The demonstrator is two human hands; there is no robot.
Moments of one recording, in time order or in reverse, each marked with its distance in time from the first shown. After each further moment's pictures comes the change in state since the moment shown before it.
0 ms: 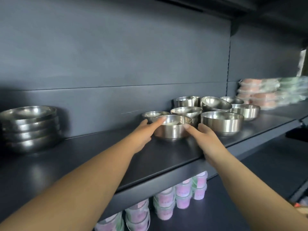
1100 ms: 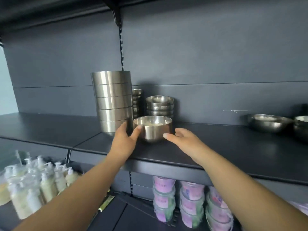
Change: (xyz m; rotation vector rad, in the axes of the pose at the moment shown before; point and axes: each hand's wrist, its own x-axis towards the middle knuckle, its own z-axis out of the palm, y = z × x) left_hand -0.220 -0.047 -0.159 0.485 1.171 0.052; right_hand -0.080 -0.029 0.200 -0.152 -0.961 -0.178
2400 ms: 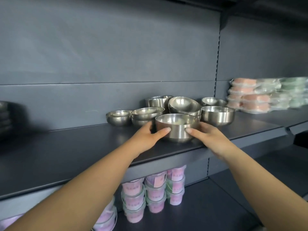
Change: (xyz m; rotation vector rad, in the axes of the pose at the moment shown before) left_hand -0.160 0.238 0.308 -0.325 -1.026 0.230; right_hand -0.227 0.098 -0.338 -0.134 0.705 0.184
